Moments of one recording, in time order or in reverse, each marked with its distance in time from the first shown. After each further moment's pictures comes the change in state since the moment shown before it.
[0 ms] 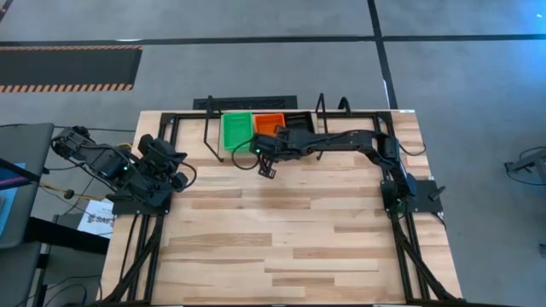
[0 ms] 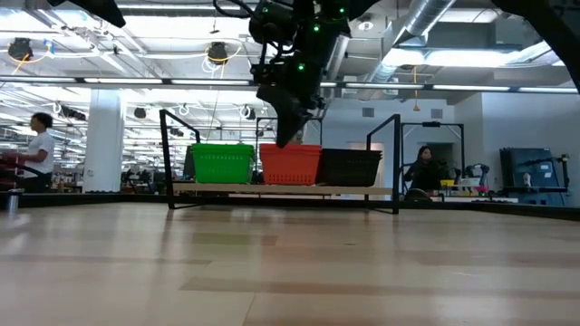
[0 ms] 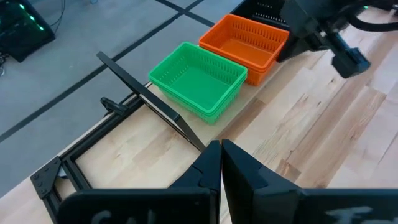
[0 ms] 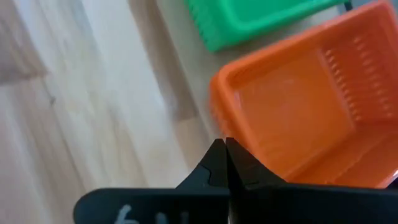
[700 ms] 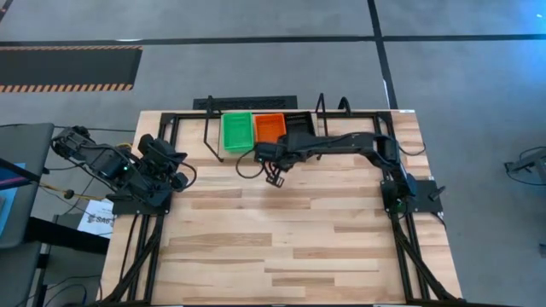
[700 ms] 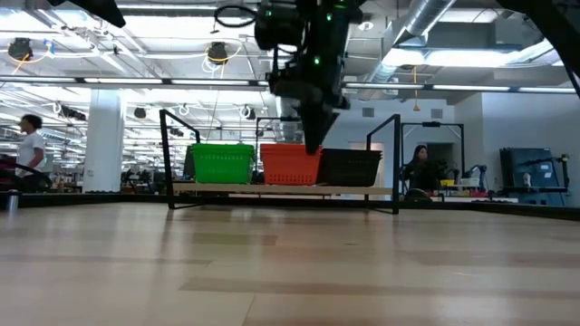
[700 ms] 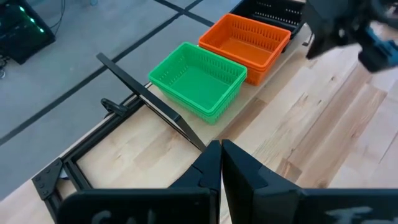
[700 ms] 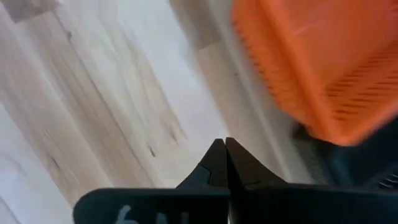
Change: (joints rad) left arm 0.000 0.000 0.000 0.000 0.000 0.010; right arm 0.027 0.000 0.060 -0.301 -0.073 0.198
